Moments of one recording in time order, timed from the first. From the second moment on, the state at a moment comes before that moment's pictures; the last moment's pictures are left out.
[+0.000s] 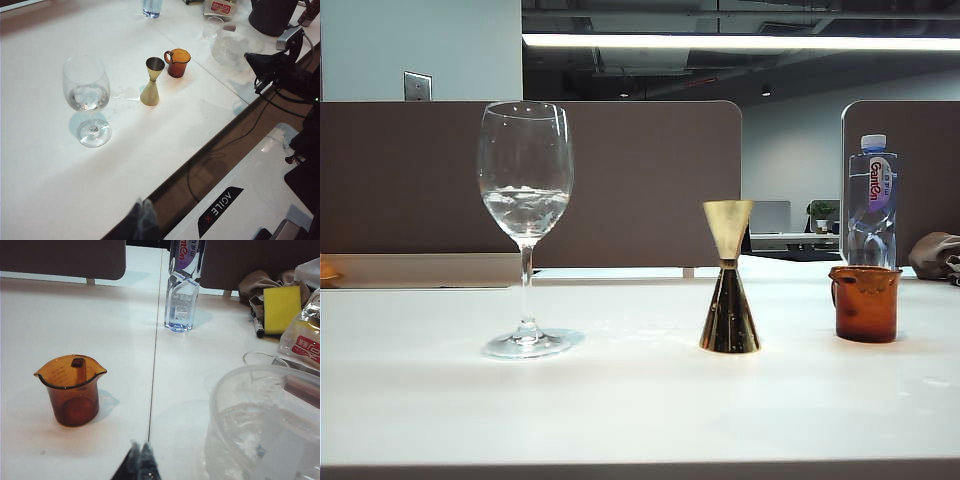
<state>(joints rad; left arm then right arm) -0.50 0.67 1.57 -1.43 0.29 0.03 0.06 0.00 0.01 -0.10 0.02 -0.07</state>
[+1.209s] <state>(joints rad) -0.50 0.67 1.57 -1.43 0.29 0.03 0.06 0.00 0.01 -0.18 0.02 -0.07</state>
